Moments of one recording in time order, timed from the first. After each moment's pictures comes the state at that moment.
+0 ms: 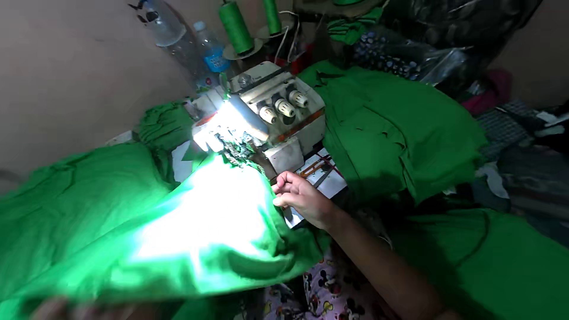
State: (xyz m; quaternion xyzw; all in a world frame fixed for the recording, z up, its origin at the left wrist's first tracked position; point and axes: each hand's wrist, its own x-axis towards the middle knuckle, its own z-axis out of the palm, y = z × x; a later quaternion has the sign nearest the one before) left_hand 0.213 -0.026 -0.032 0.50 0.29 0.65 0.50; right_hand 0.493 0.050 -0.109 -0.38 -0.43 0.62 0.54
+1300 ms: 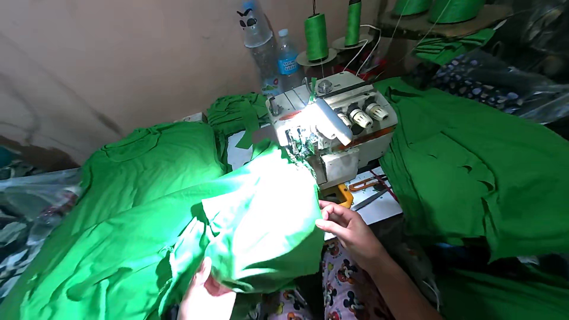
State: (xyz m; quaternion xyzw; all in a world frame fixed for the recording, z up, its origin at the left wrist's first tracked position) left_hand 0.236 -0.031 -0.063 0.25 0.43 0.69 0.53; right_hand 0.471 0.030 -0.142 -0.39 -0.43 0.58 0.58
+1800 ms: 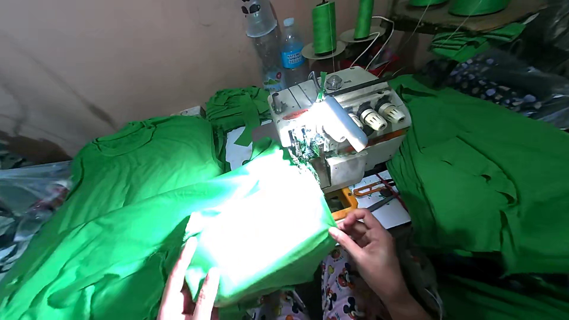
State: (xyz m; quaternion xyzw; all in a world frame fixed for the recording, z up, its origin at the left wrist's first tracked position) left_hand 0.224 -0.031 -0.073 0.57 0.49 0.61 0.24; right_hand 0.468 0.014 -0.146 -0.44 -0.48 0.36 0.67
